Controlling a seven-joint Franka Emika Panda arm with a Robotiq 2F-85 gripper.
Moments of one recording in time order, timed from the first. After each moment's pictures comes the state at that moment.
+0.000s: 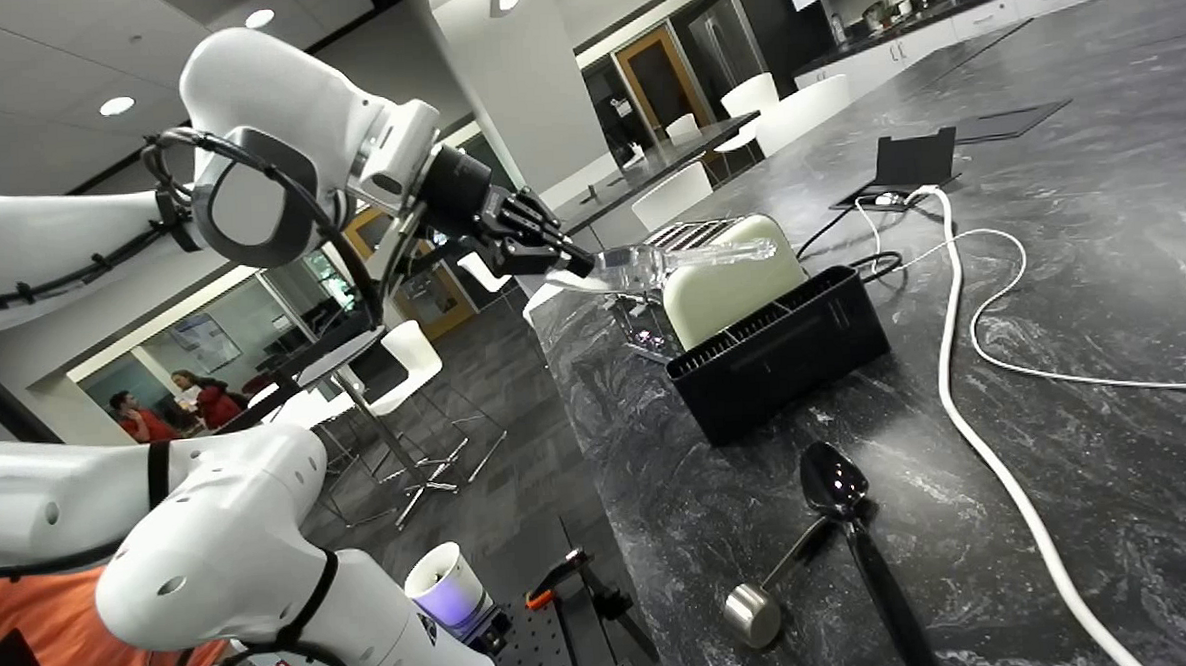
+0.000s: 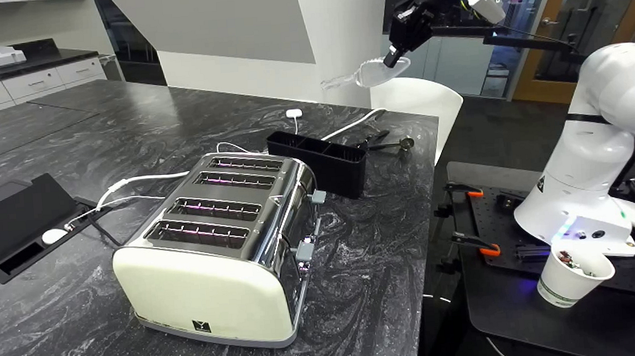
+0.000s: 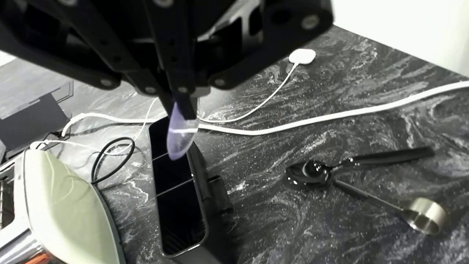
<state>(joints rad) -0.16 -0.87 0.09 -2.79 0.18 2.45 0.39</state>
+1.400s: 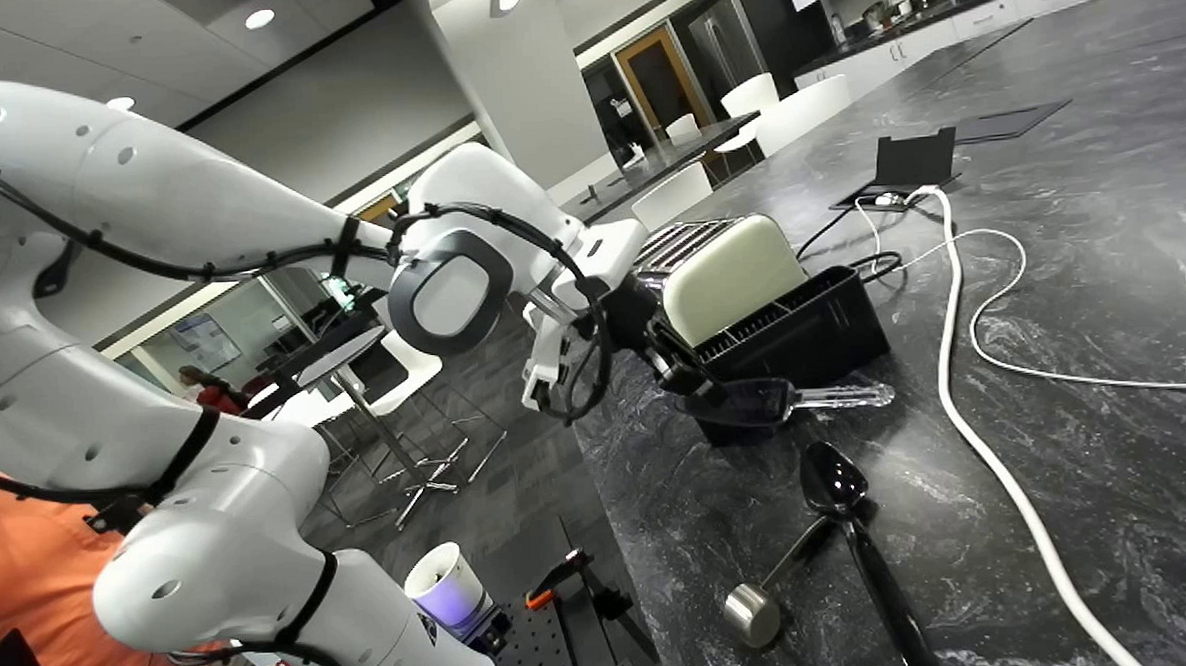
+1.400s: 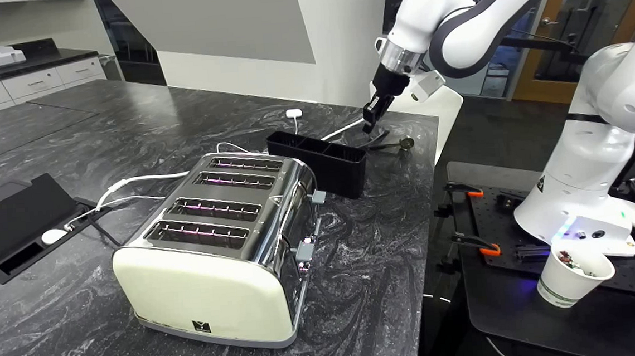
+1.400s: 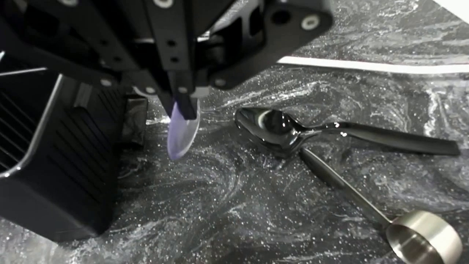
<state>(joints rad) -0.20 -0.28 0.04 -2.79 -0.04 2.85 0.22</state>
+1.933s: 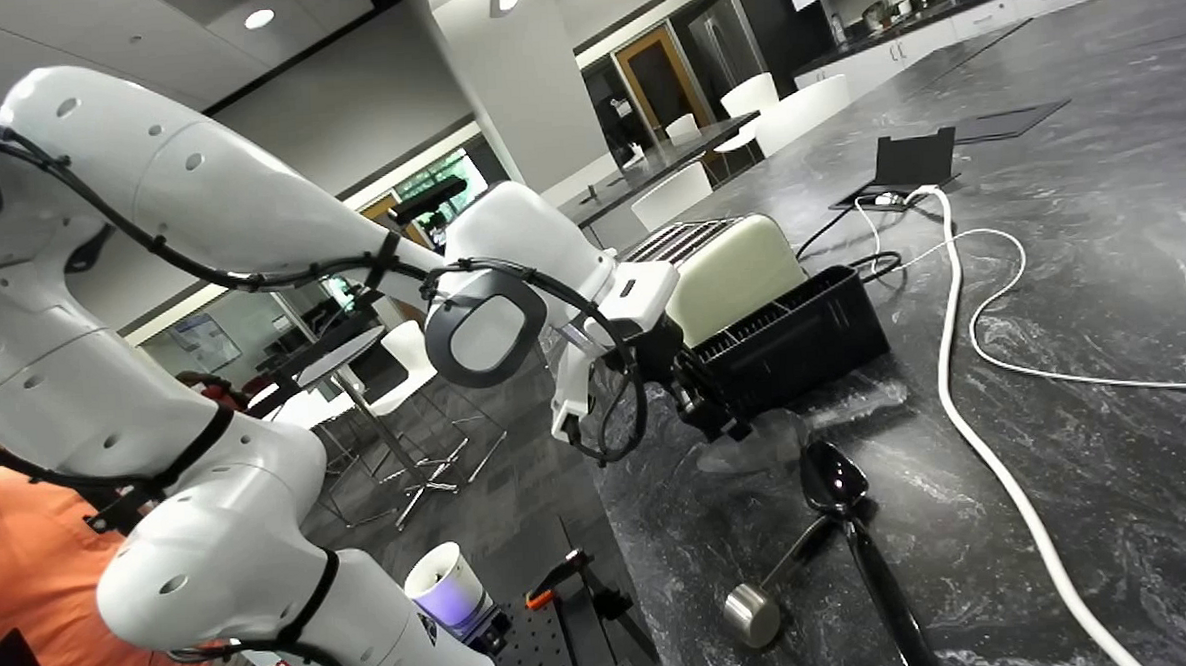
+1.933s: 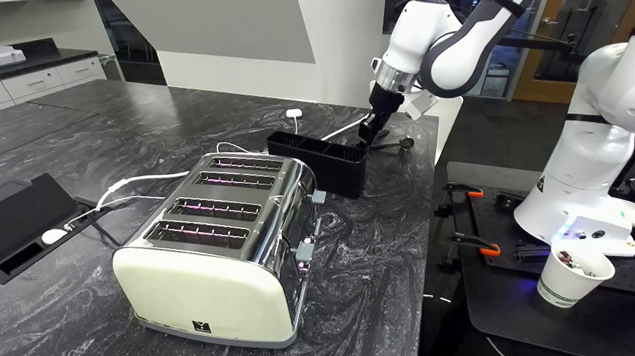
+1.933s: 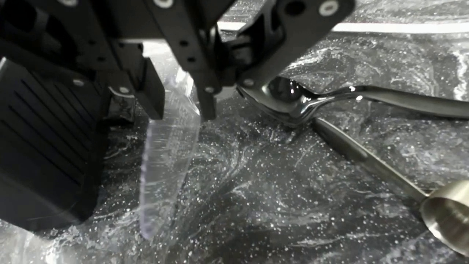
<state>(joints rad) -0.15 -0.14 -0.01 -2.79 -0.02 2.97 0.22</state>
